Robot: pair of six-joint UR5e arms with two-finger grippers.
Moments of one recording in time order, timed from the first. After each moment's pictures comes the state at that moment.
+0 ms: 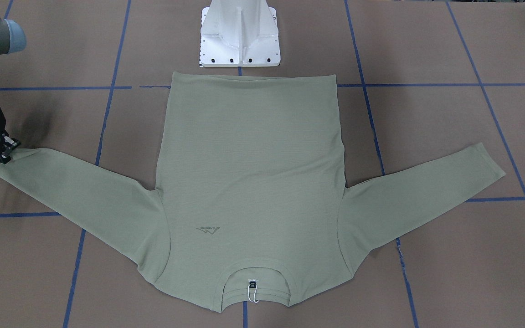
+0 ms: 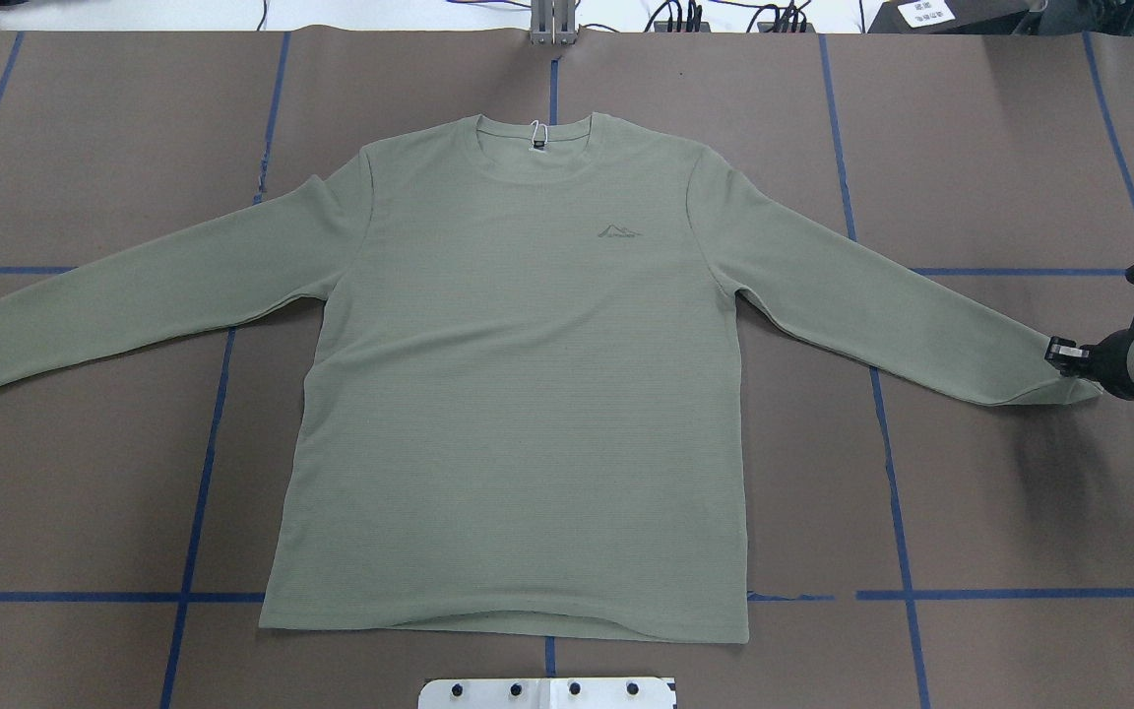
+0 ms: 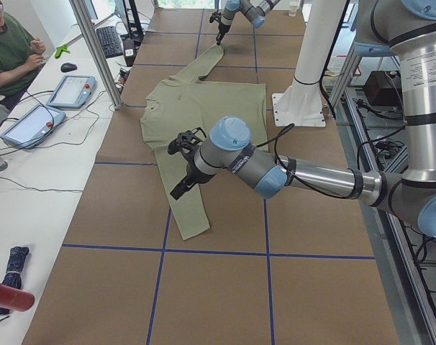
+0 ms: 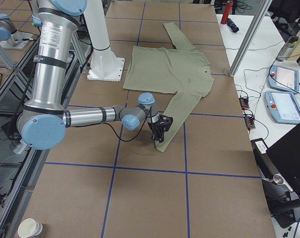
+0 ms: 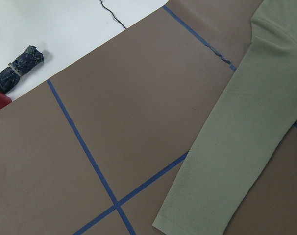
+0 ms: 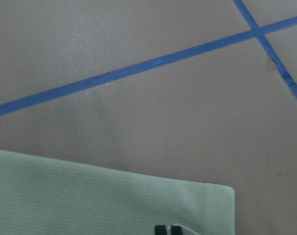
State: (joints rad) left arm -1.57 -1.37 -1.95 -2.09 -2.35 0.13; right arm 0.80 -1.77 1.77 -0.96 1.72 1.32
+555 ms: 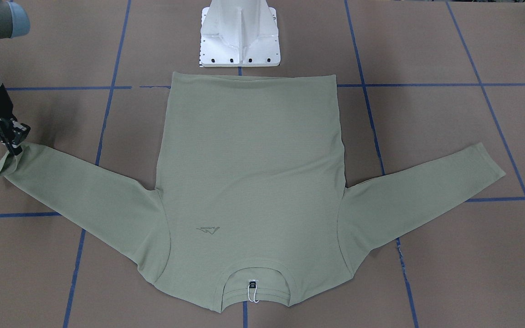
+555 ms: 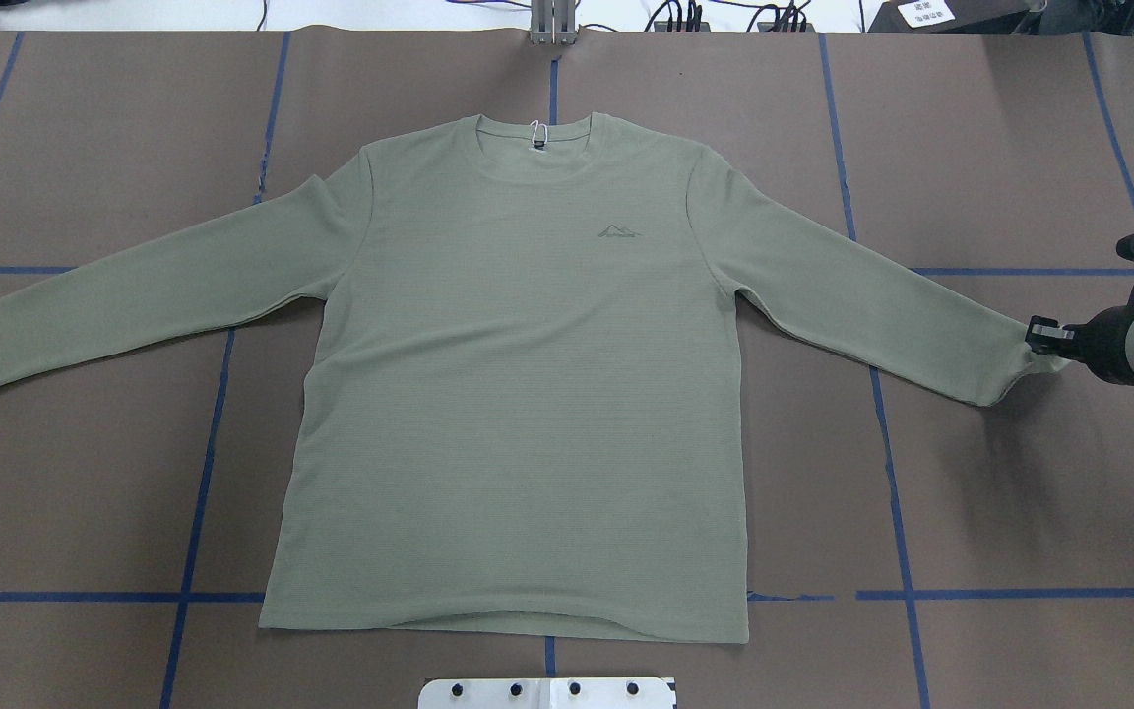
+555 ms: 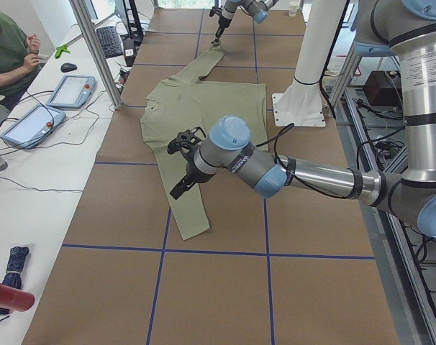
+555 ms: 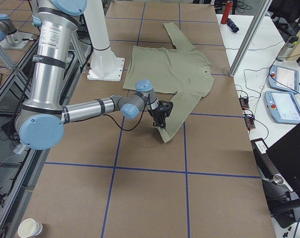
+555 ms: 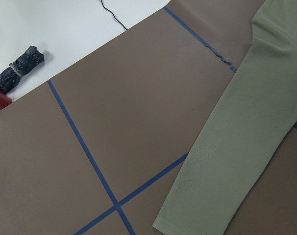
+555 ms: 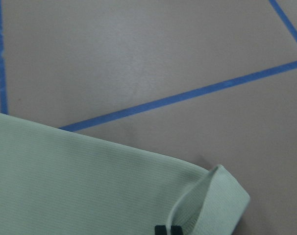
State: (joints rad) left arm -1.57 -1.37 -1.95 -2.09 -2.35 0.12; right arm 0.80 -1.76 1.93 -0.97 1.72 1.29
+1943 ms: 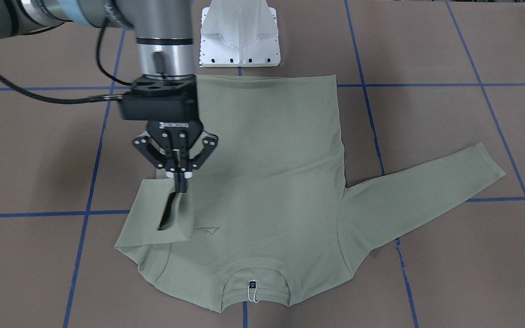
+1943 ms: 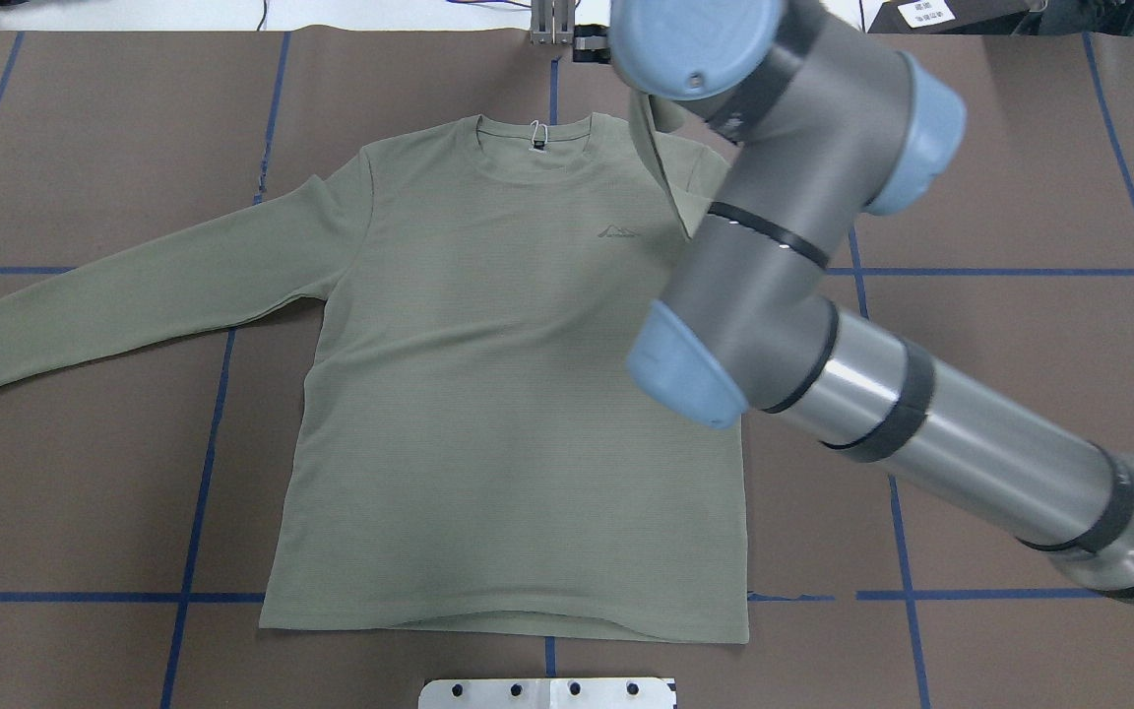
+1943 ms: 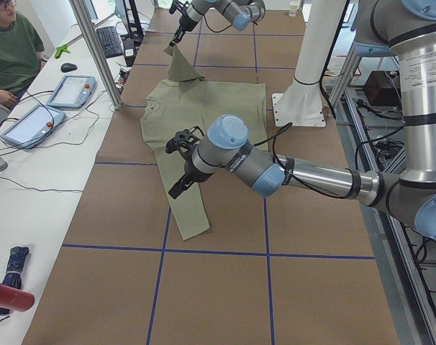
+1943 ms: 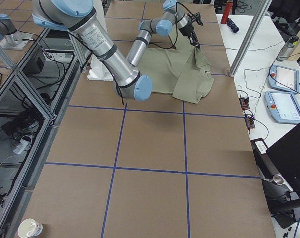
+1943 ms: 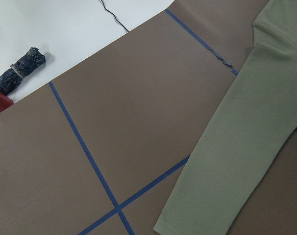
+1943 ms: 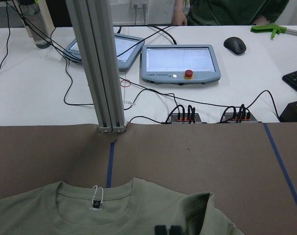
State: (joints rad) left arm -1.57 -1.38 -1.94 -2.07 -2.35 0.12; right arm 0.67 -0.63 1.64 -1.63 1.32 1.12
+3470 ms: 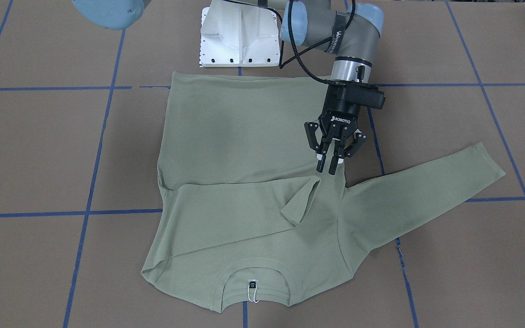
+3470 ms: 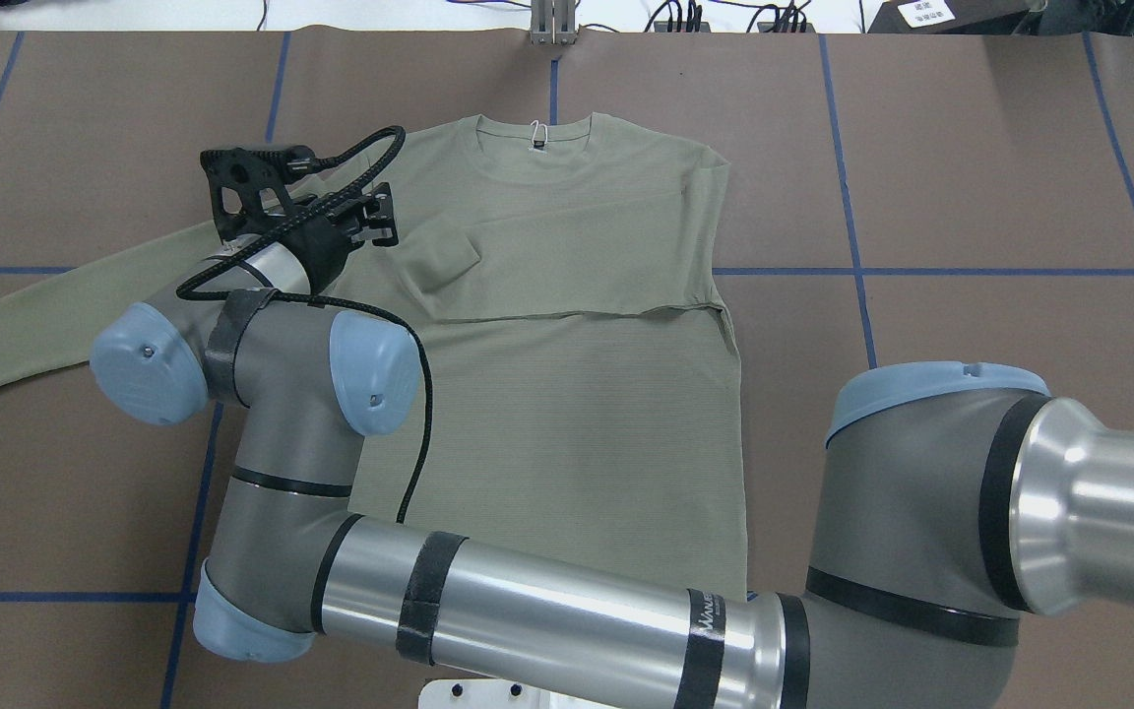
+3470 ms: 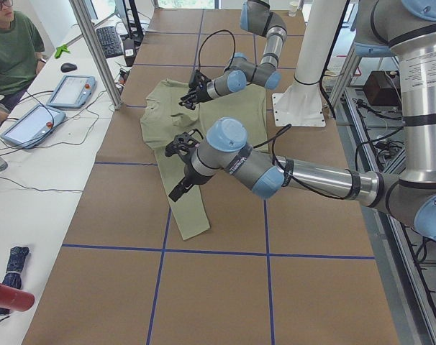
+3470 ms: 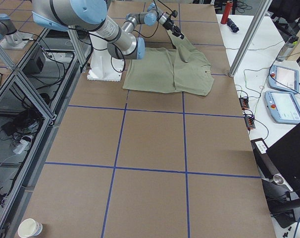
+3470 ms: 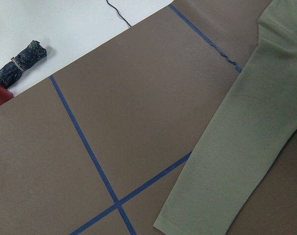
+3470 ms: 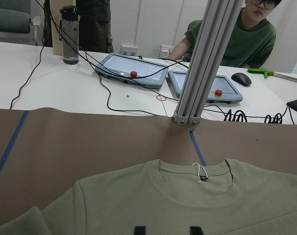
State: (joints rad) left arm -1.57 -1.38 -1.93 -2.07 -2.35 0.11; right arm 0.32 -0.16 0.89 -1.61 0.82 1.43
